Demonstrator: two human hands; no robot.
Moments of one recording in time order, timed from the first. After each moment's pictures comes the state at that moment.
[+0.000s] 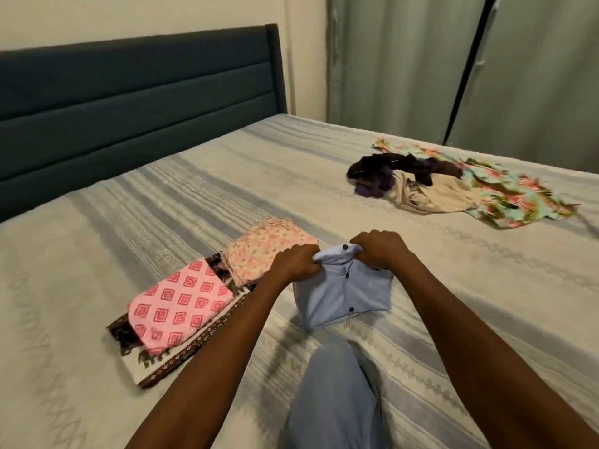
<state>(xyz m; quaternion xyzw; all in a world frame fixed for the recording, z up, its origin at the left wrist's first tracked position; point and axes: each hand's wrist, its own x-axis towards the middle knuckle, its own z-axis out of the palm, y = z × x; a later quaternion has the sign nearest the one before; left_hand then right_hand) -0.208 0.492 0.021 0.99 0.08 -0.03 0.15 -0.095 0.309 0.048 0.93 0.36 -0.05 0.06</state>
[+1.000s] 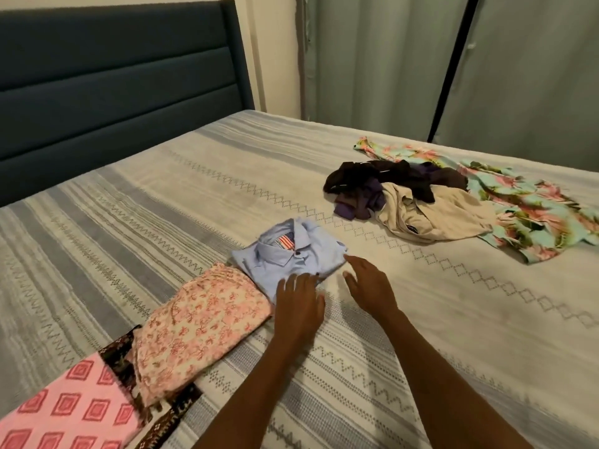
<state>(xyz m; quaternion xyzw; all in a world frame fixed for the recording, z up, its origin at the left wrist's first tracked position) -0.002 0.497 -0.129 0.98 0.09 0.17 0.09 0.130 0.343 -0.145 0.91 0.30 0.06 -0.26</state>
